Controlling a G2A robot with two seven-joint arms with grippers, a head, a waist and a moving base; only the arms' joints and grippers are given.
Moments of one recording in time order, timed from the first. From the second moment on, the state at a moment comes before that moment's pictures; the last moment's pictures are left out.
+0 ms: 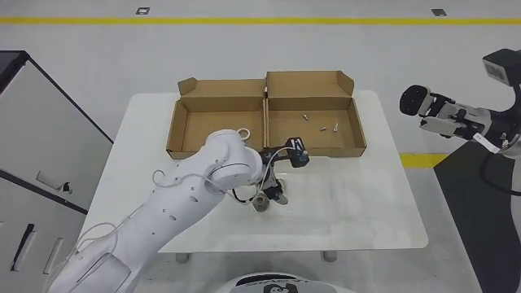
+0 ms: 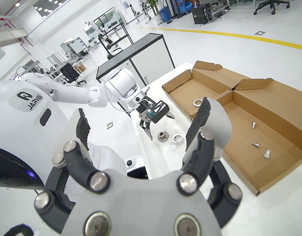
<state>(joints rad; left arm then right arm) 0.99 -1.26 -0.73 -1.75 0.83 -0.41 -1.38 -1.42 -0.88 1.92 -1.84 0.48 -0.48 1.34</state>
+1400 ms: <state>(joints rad) 0.89 -1.29 -0.55 -1.54 1.06 -0.54 -1.19 -1.42 -0.88 1.92 -1.84 0.48 -0.48 1.34</state>
